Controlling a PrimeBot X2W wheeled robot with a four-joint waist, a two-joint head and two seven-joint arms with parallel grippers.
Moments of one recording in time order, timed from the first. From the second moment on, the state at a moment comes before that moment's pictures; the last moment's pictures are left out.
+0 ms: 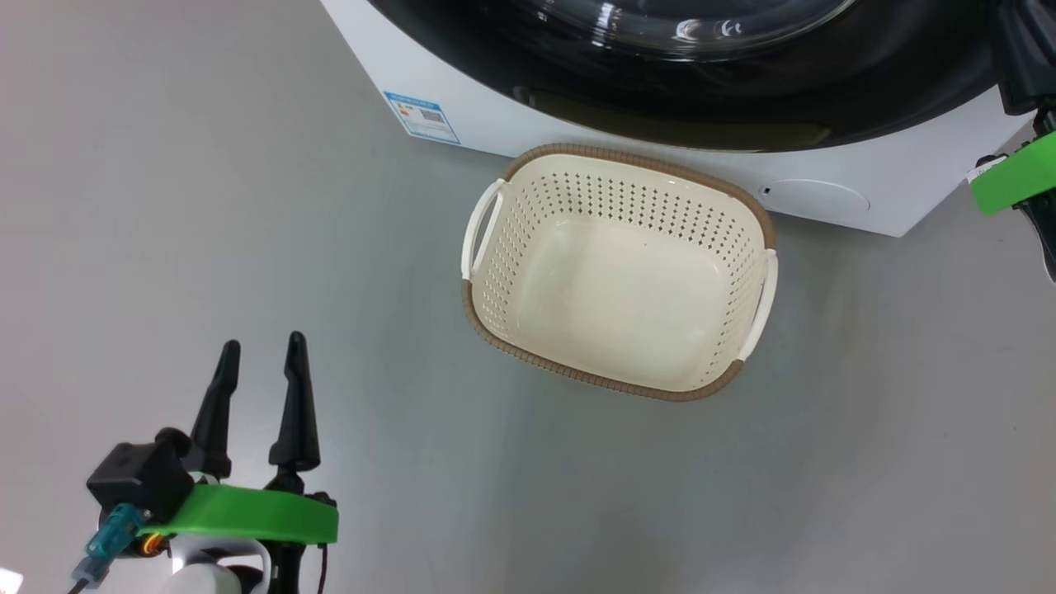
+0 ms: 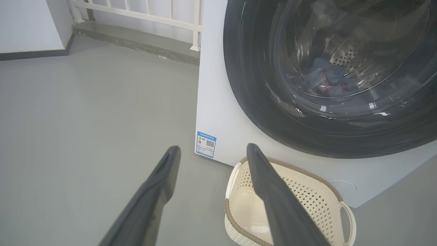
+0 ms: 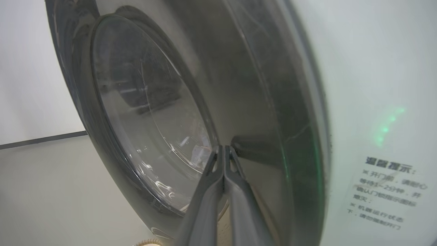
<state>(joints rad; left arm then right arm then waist) -0.17 0.03 -0.09 0.11 -0.40 -0.07 -0.26 -0.89 -0.57 0.35 0.47 0.63 0.13 -0.26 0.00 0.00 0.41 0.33</state>
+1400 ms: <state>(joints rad) -0.12 0.05 -0.05 0.19 -0.37 -0.10 -0.26 -0.46 -0.36 0.32 0.30 0.60 0.13 -0.26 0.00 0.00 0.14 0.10</state>
